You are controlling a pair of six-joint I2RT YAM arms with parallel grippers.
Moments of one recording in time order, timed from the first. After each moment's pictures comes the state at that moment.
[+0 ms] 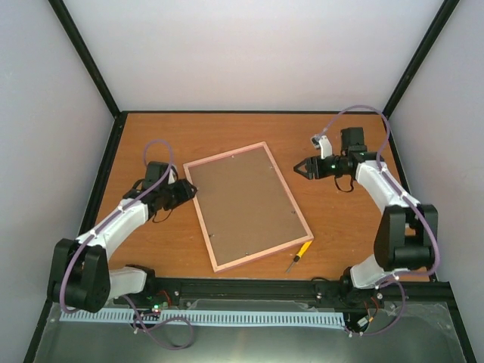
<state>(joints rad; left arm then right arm) -0.21 1.25 0.70 -0.32 0.22 -0.68 0.05 1.59 1.11 -0.57 -0.76 -0.14</state>
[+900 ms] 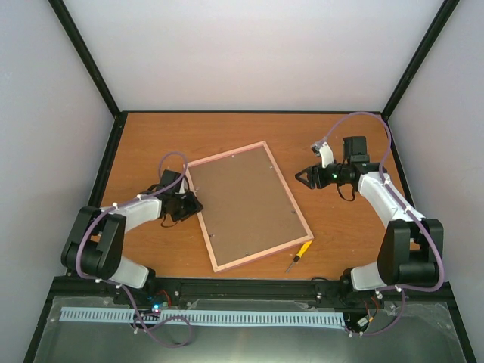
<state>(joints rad) -0.28 1.45 0.62 -0.27 0.28 -0.72 0.05 1.43 0.99 -0.51 -0.72 -0.26</state>
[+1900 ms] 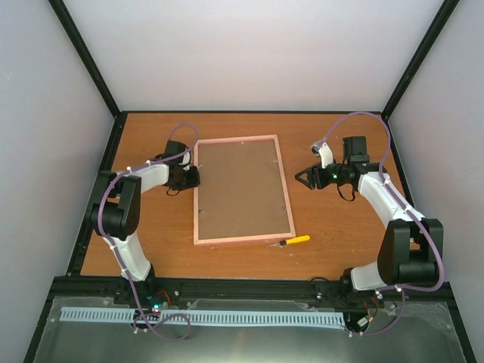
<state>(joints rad) -0.19 1.81 1.05 -0.36 0.21 -0.39 0.05 1.43 0.99 -0.51 -0.73 -0.29</state>
